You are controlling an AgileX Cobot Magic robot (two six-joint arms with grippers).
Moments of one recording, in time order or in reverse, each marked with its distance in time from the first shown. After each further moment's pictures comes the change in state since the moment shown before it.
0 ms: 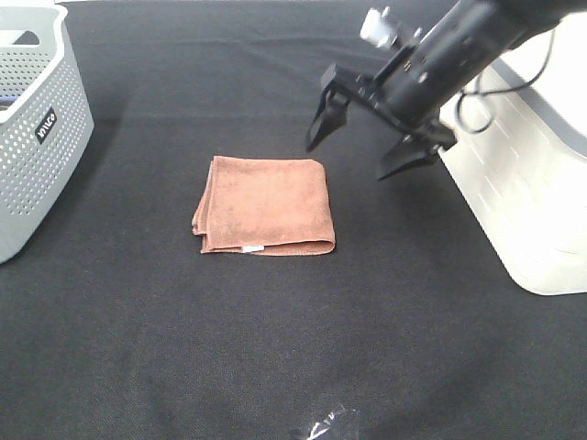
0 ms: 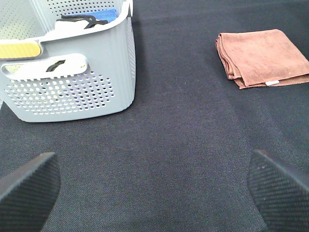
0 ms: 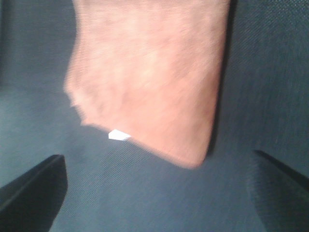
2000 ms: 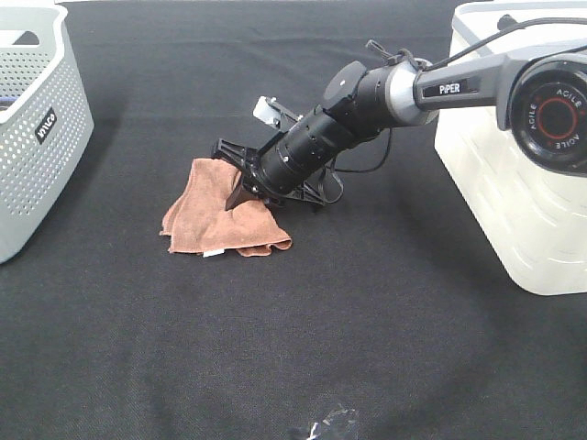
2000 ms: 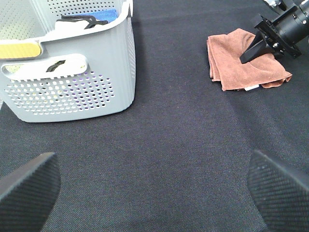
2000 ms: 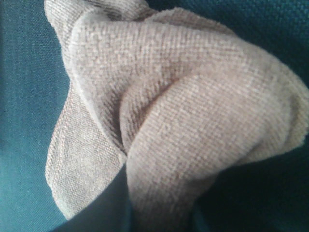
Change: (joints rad) left arm 0.000 0.000 0.000 0.000 -0.001 0.000; right arm 0.200 0.455 -0.330 0.228 -0.178 -0.006
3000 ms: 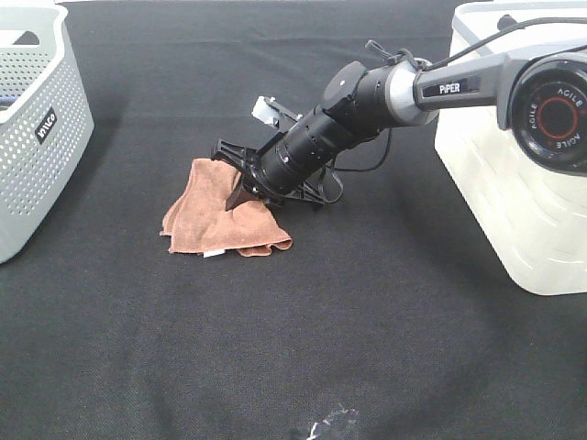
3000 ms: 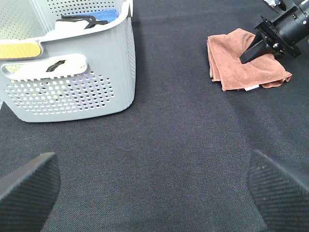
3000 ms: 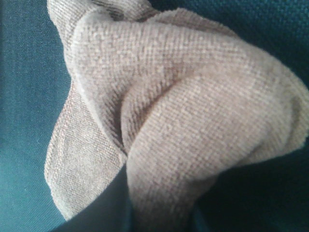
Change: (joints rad) left arm 0.000 0.000 0.000 0.000 0.000 0.000; right arm 0.000 -0.003 0.003 0.000 -0.010 -0.020
